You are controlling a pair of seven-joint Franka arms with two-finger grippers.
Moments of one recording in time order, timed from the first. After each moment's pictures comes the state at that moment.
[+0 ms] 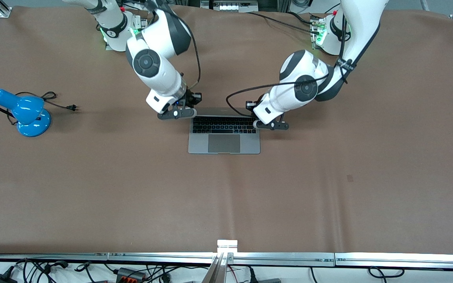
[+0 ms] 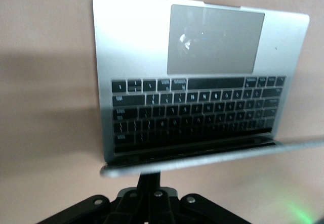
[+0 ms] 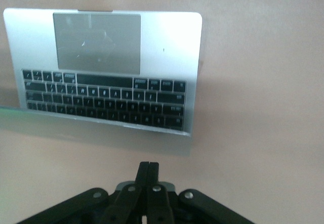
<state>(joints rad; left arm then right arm) -0.08 0.44 -0.57 -1.98 -0.26 2.31 -0.47 0.71 0.29 -0.07 -1.98 0.27 2.23 0.41</state>
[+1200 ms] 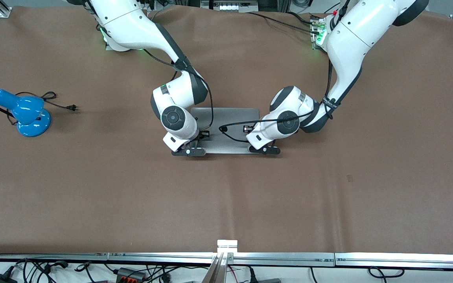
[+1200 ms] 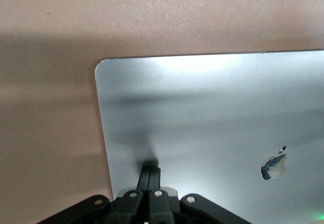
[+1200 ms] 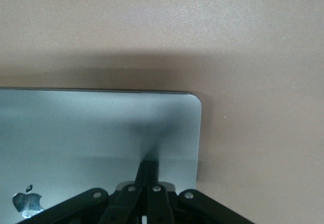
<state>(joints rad) -0.17 0.74 -0.47 -1.76 -0.04 2.33 -0.51 0.68 0.71 -0.08 -1.64 0.23 2.24 0.44</state>
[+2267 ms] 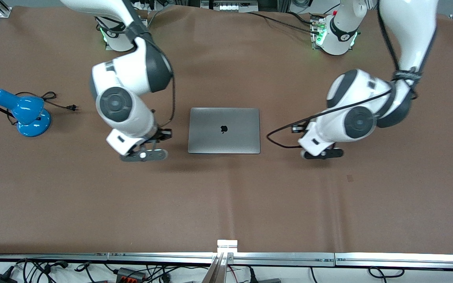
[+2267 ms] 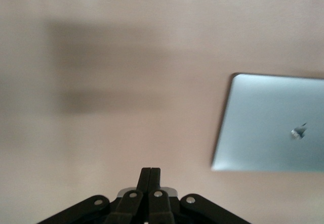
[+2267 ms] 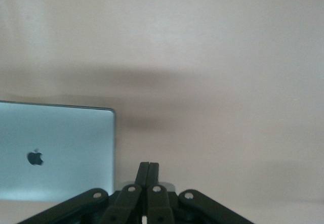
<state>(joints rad) 0.06 0.43 -0.44 -1.60 -0.02 1.71 -0.43 0.60 0.50 -0.24 -1.40 0.11 1.76 0.26</state>
